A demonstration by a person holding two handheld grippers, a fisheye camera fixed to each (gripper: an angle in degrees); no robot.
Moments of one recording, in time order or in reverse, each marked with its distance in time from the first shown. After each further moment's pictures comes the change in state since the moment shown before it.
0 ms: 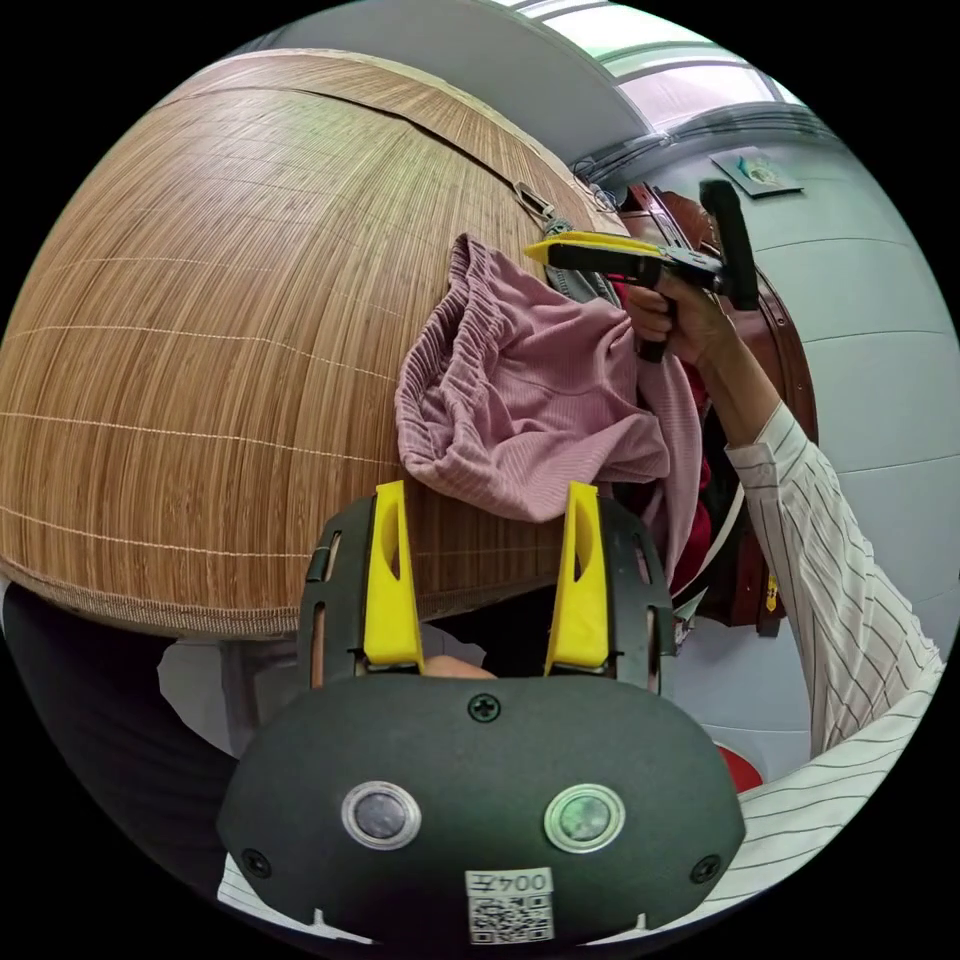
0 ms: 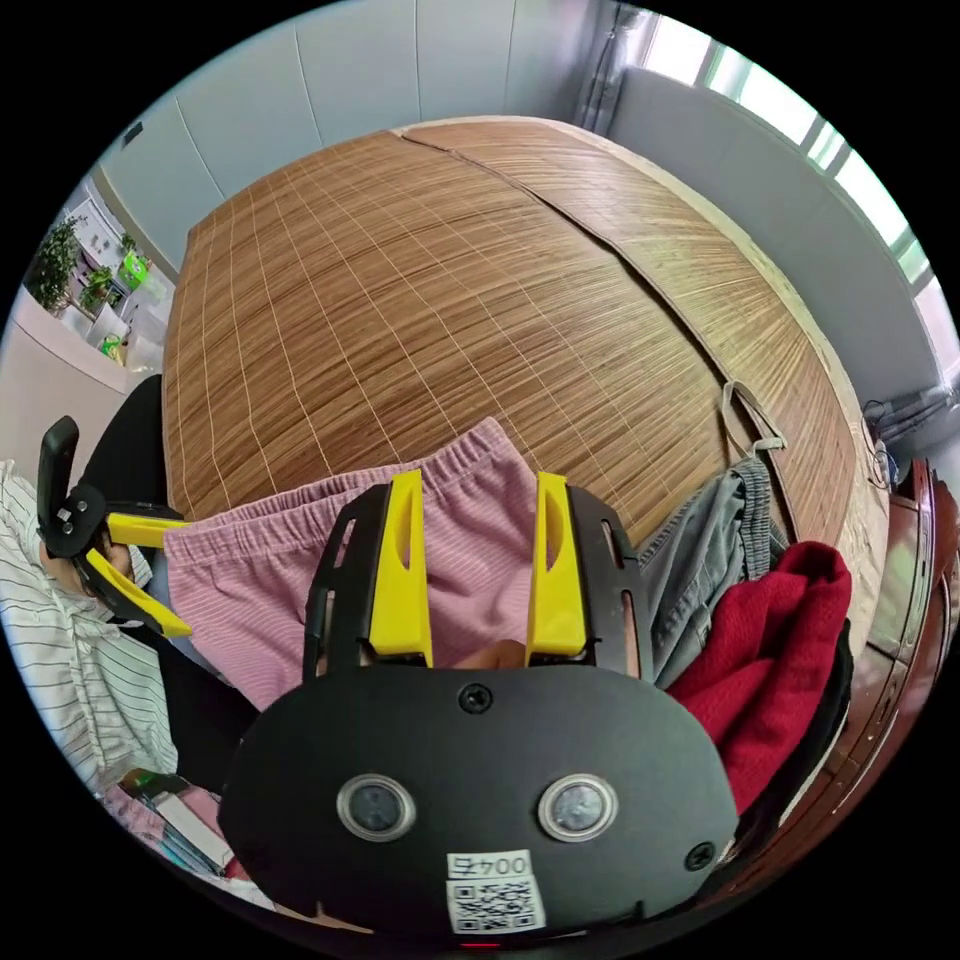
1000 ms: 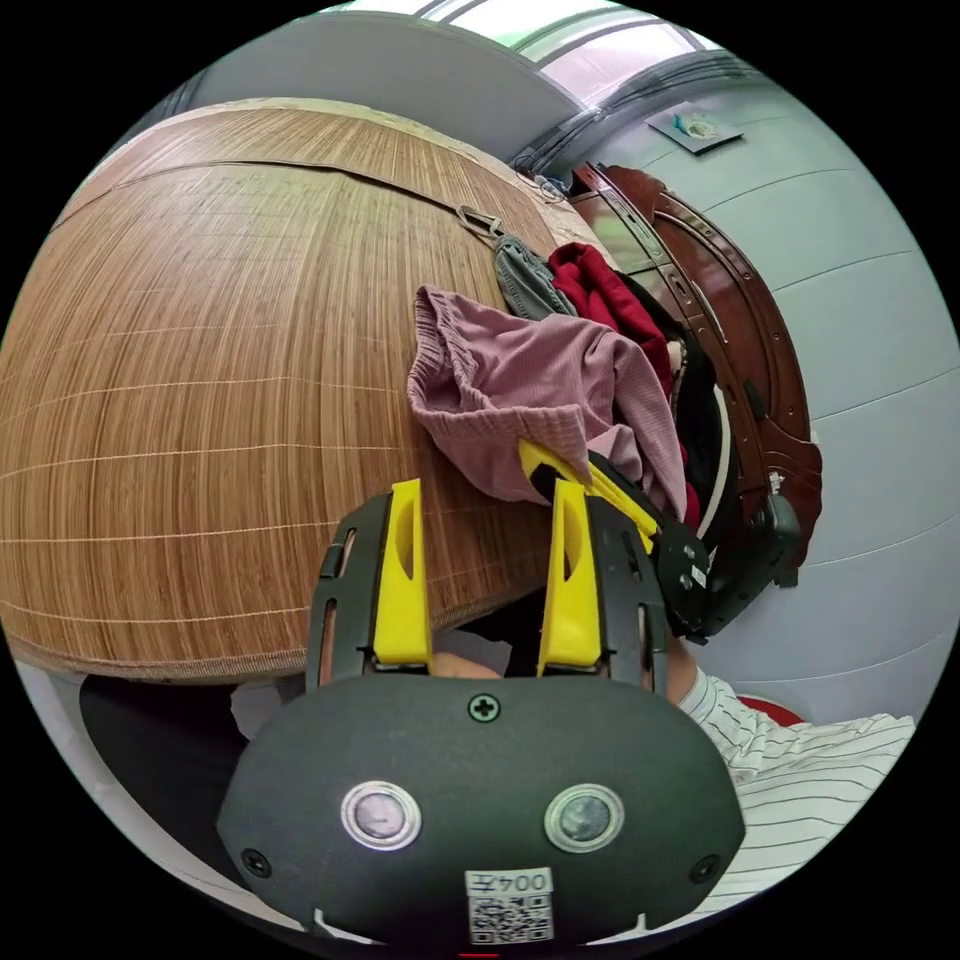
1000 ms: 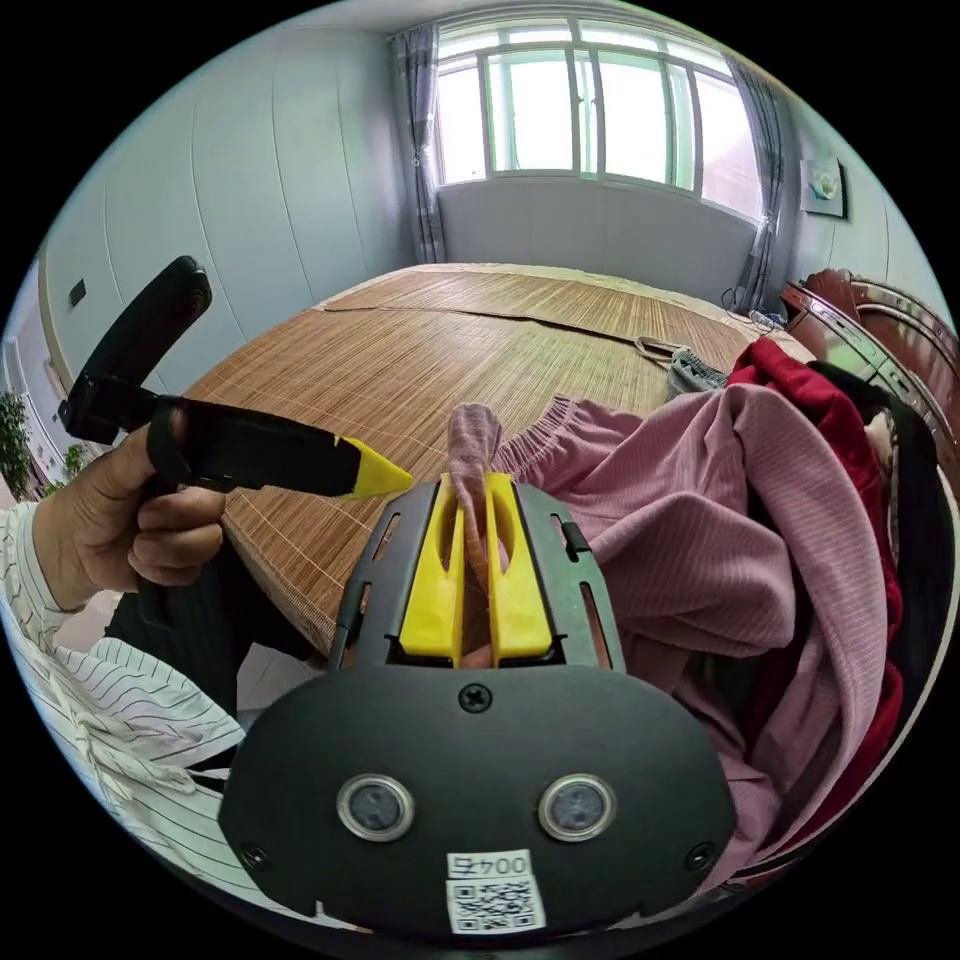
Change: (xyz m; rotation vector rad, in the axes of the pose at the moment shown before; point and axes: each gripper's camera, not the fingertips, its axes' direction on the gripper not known) left arm 0.166 -0.026 -0.018 0.022 -0.077 0.182; right arm -0.305 0.273 0.030 0.538 0.025 0.559
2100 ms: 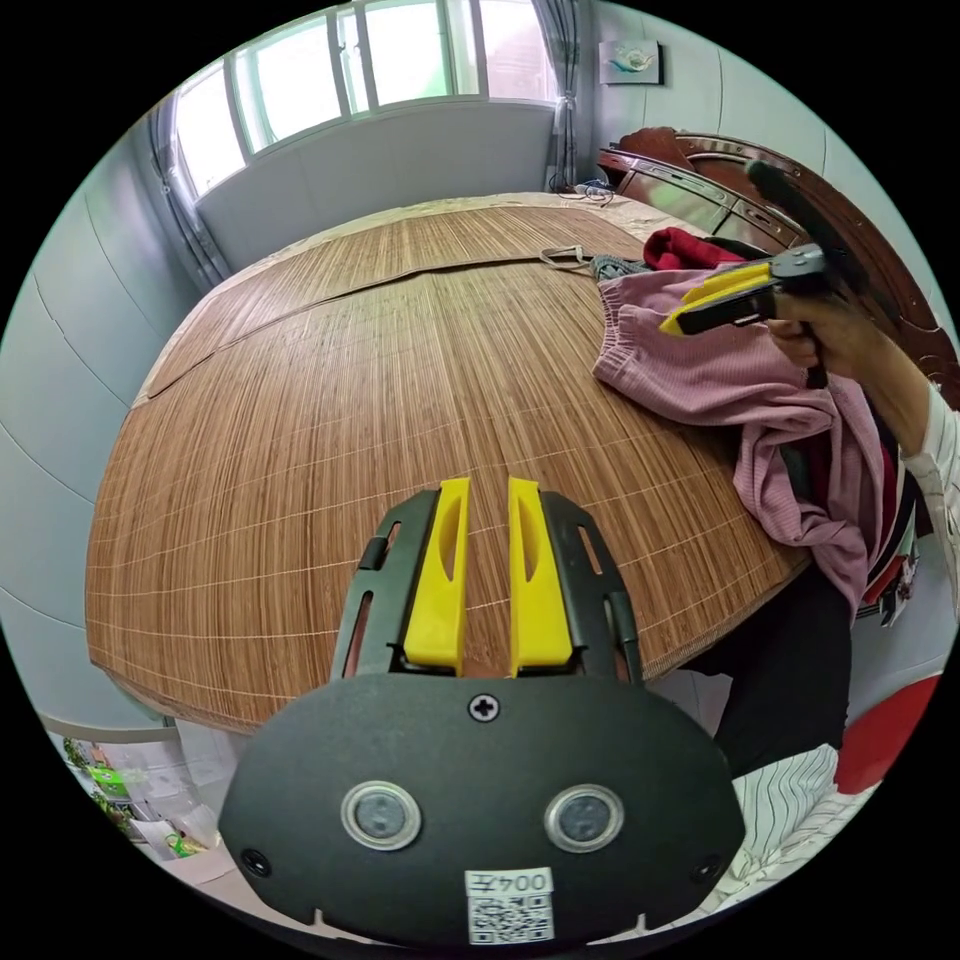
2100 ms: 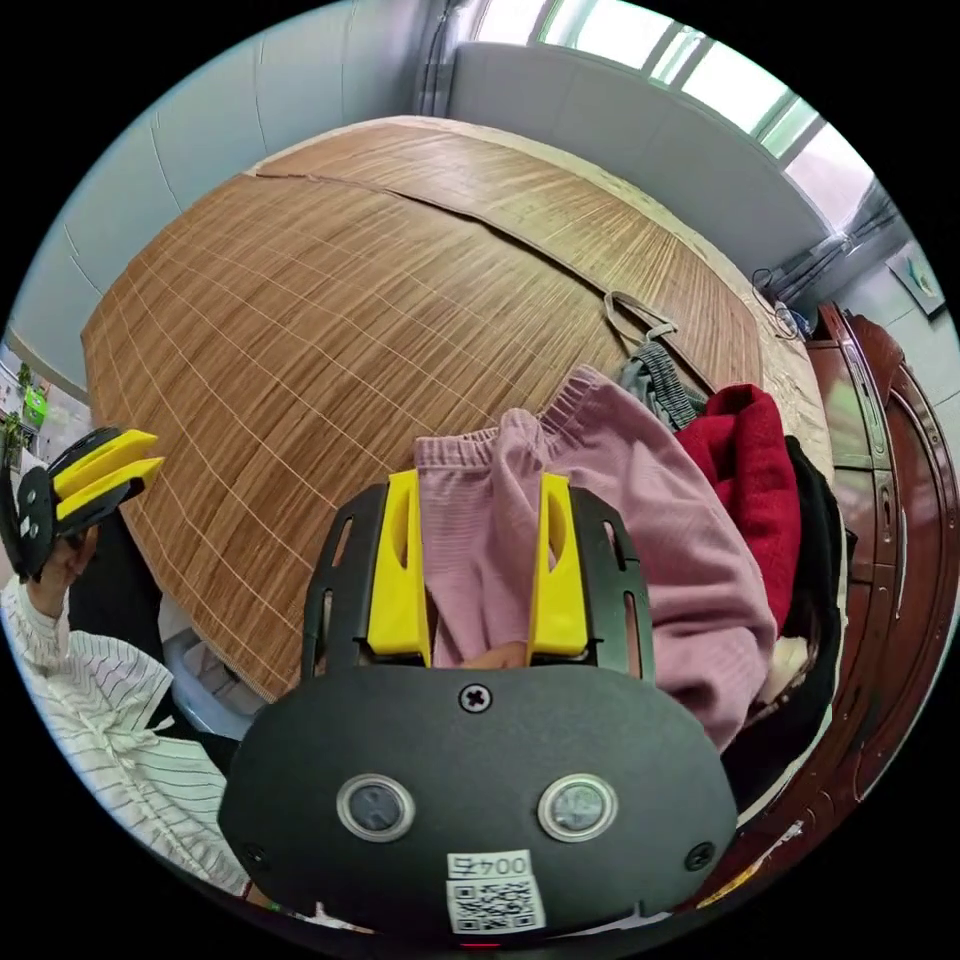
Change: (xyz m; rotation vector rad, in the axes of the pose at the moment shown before) left arm 0.106 0.010 -0.097 0.130 -0.572 0.245; right arm 0.077 -0.208 0.099 -0.504 0.290 -0.200
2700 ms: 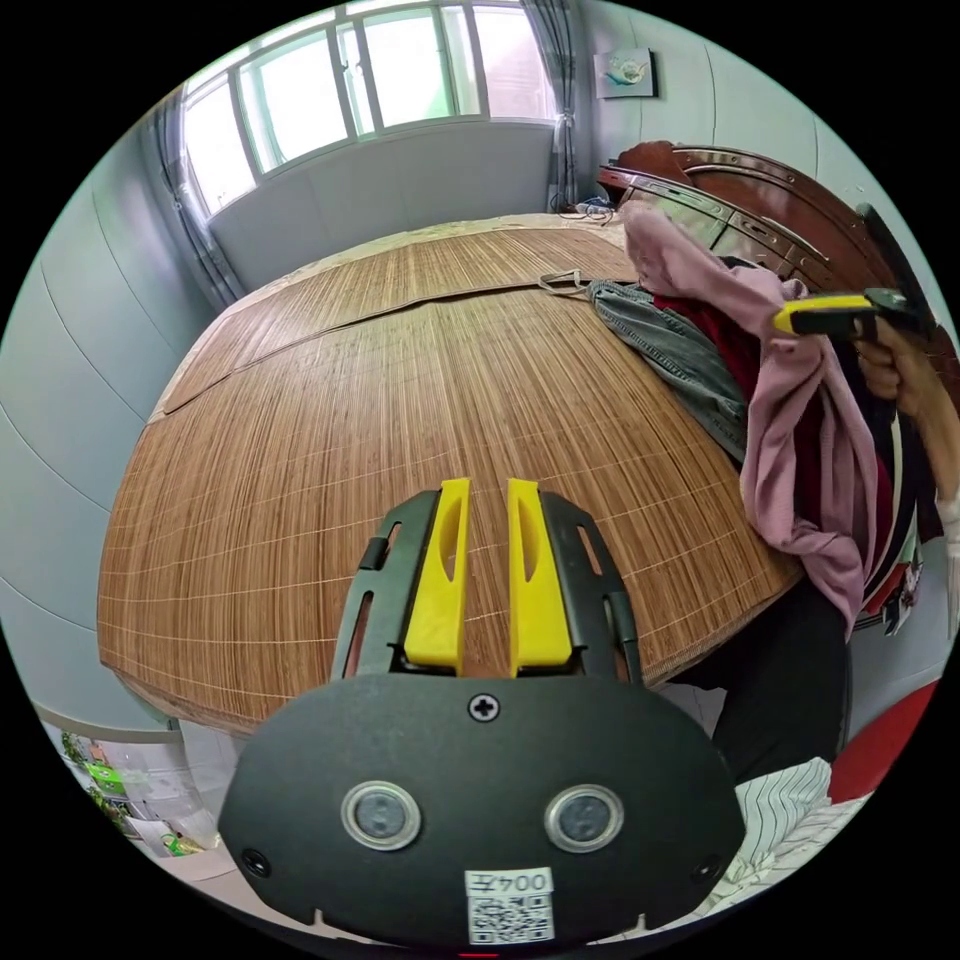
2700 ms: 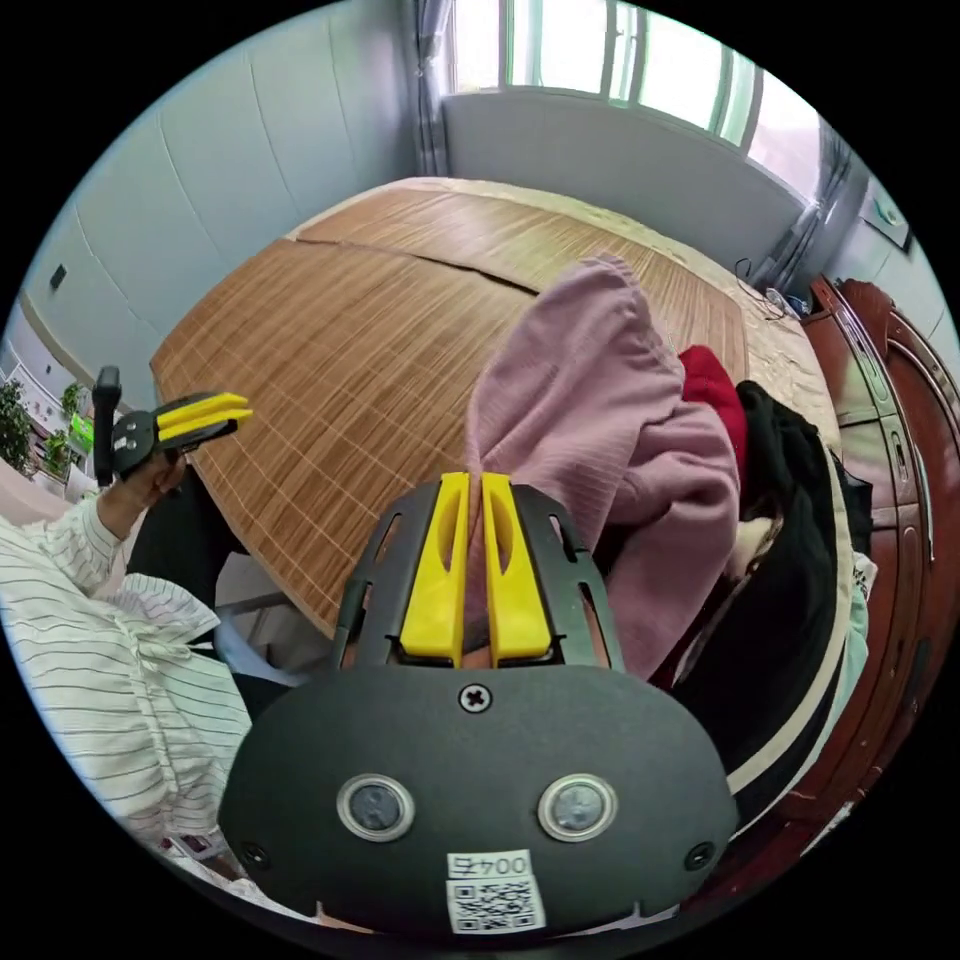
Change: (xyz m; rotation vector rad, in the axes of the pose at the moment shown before) left arm 0.008 0.015 -0.078 0.061 -0.034 0.010; right arm 0.039 0.121 -0.122 0.119 -0.163 0.058
